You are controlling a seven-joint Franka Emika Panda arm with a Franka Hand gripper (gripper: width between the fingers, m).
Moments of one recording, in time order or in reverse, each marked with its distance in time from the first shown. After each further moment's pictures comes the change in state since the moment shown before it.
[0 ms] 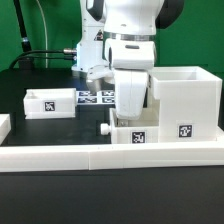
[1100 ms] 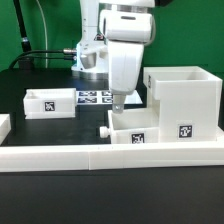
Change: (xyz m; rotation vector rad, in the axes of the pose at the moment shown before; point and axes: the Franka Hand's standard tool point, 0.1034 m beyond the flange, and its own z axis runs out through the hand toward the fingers) arm -0.024 0.015 -0.049 0.002 -0.023 0.014
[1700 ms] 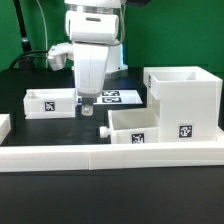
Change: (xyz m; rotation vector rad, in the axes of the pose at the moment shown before) arm -0.044 -0.005 0.015 0.022 0.000 -0.047
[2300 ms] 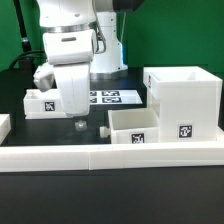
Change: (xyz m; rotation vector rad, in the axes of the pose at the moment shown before) arm -0.006 0.004 0.025 0.019 0.176 -0.014
